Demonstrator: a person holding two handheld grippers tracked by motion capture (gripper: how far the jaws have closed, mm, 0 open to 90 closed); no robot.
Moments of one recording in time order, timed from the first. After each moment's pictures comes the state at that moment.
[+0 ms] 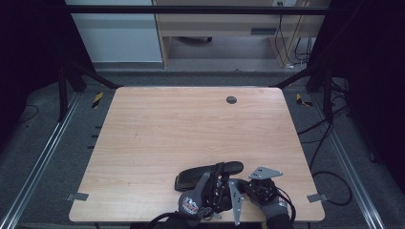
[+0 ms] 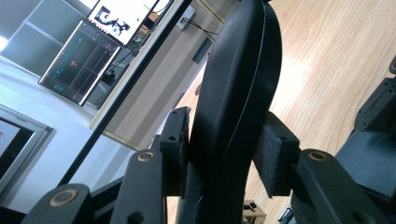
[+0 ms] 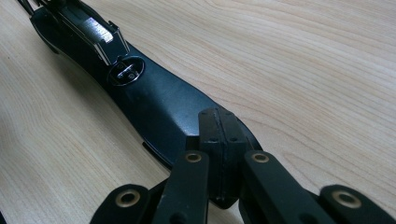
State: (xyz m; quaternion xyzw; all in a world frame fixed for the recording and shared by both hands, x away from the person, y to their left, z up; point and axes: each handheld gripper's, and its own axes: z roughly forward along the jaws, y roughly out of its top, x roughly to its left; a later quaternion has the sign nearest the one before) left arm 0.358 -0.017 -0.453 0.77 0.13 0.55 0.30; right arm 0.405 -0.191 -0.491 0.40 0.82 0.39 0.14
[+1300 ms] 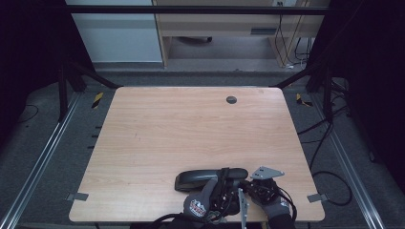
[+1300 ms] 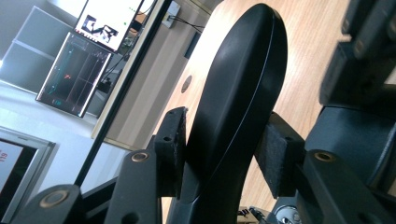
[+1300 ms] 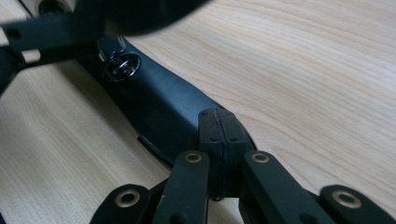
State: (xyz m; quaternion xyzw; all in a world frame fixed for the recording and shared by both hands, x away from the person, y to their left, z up) left arm 0.356 -0.035 -0.481 0.79 0.08 0.55 0.25; right arm 0.404 -0.197 -0.489 0.40 0.82 0.38 0.15
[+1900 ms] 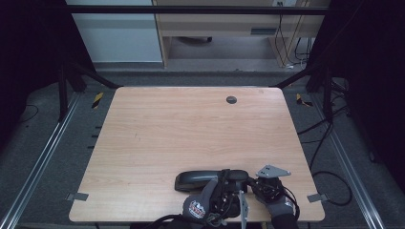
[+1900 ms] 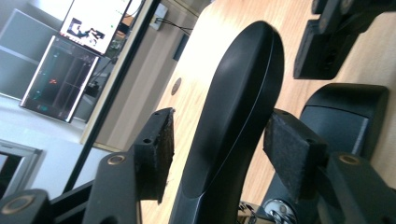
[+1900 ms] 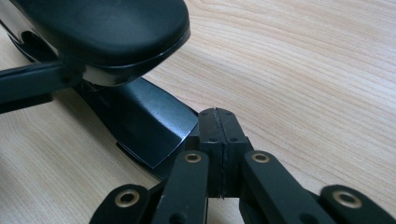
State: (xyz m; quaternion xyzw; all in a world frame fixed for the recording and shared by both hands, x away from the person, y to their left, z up) left arm 0.348 -0.032 -0.472 0.81 0.07 0.53 0.25; right arm 0.405 -0.207 -0.485 0.42 0.80 0.39 0.17
